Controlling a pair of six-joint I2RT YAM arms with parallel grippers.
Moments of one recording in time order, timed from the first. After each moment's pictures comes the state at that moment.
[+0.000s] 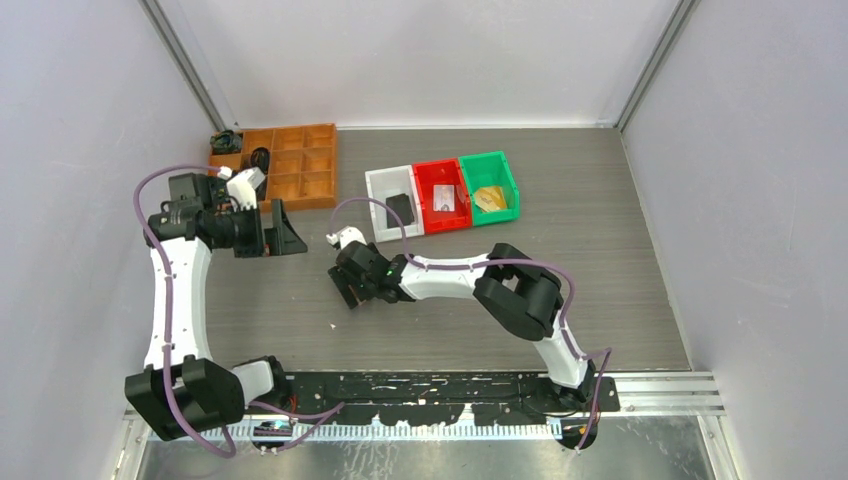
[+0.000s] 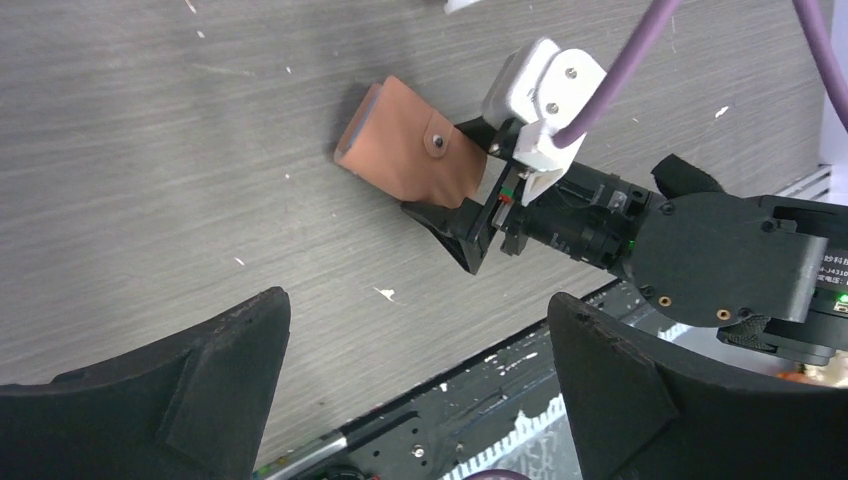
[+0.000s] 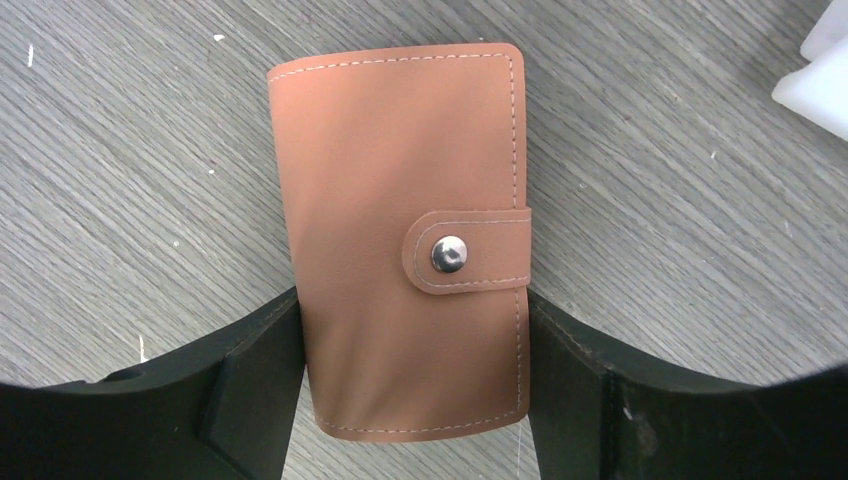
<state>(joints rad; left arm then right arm) 0.26 1.17 1.22 -1.11 0.67 0.17 1.11 2.10 1.42 -0.16 0.23 0.34</state>
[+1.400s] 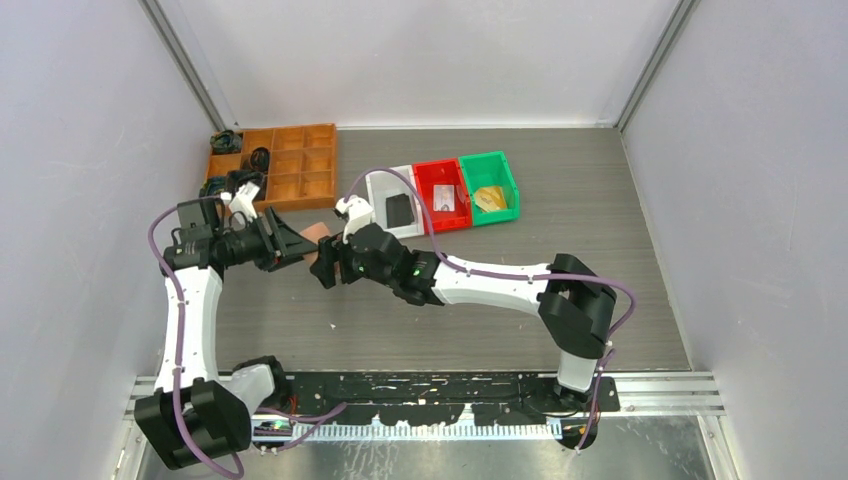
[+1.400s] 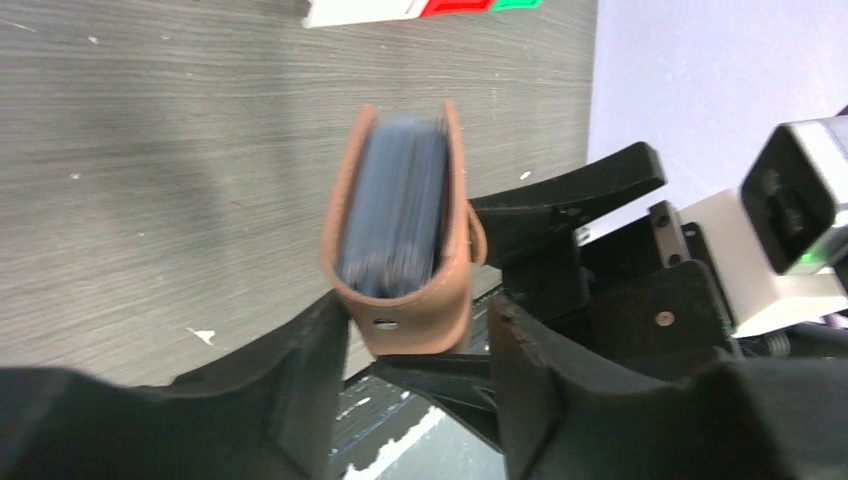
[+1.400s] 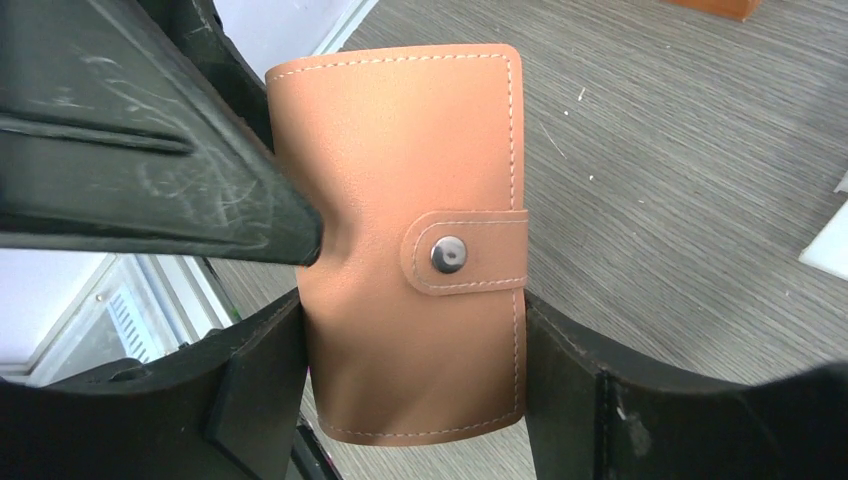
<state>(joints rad) 0.26 1.03 0.94 -0.83 0.92 -0.31 1.14 1.78 1.29 0.16 0.15 0.52</state>
